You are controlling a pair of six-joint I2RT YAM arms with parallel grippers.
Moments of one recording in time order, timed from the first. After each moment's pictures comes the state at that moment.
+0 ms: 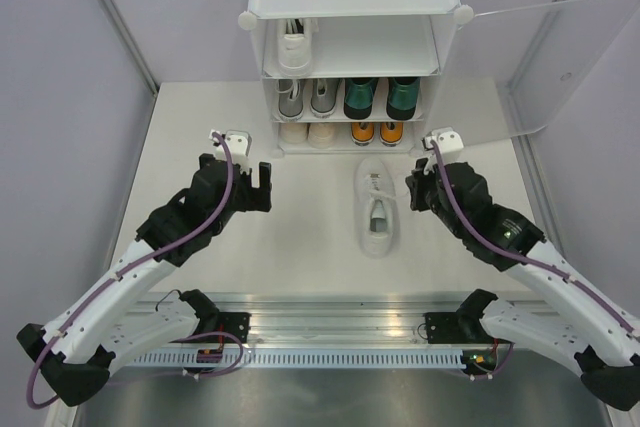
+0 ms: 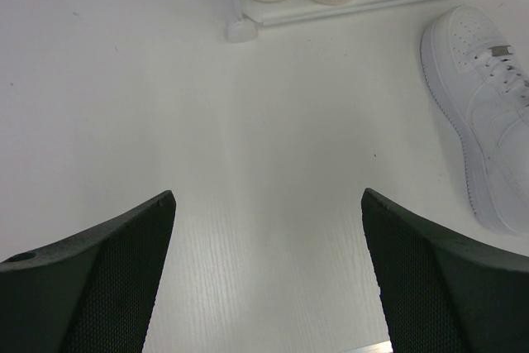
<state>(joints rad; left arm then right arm) -0.70 0.87 1.00 -0.65 -0.44 -0.27 0.74 0.84 0.99 -0.54 0.39 0.28</state>
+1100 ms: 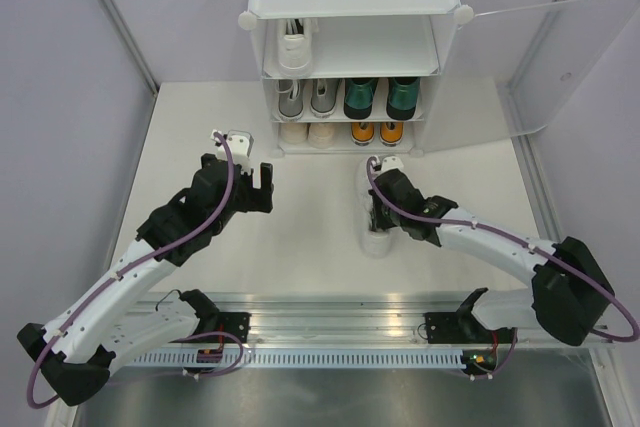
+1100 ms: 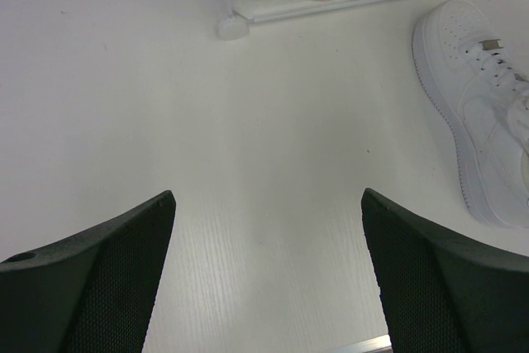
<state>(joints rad) -0.70 0.88 1.00 -0.65 -0.42 -0.27 0.74 1.28 0.78 -0.33 0.22 0.43</state>
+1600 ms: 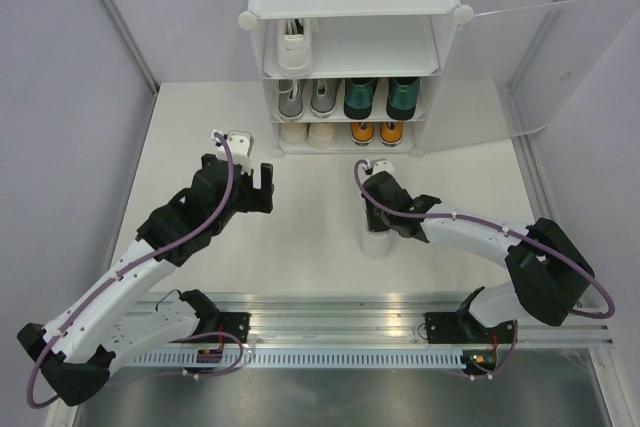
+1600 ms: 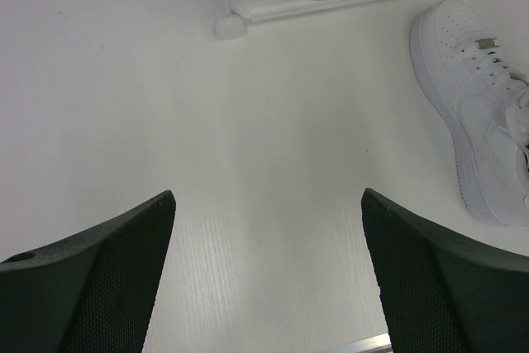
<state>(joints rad) -0.70 0.88 1.00 -0.65 -0.41 -0.27 0.75 1.44 0.78 -0.25 0.24 0.45</state>
